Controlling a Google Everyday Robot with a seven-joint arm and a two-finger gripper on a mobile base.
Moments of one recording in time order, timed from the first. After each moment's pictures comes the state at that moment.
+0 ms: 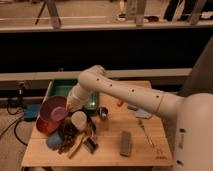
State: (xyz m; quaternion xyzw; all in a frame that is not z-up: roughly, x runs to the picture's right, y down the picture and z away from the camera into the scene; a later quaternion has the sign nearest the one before) arm -0.195 0.105 0.734 -0.04 -0.44 -0.60 0.67
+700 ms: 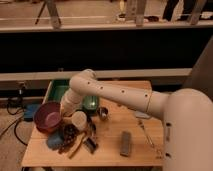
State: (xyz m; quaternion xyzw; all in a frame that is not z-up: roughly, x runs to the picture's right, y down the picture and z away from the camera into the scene) arm -0.223 0.128 0.743 -0.05 -0.45 -0.61 0.65
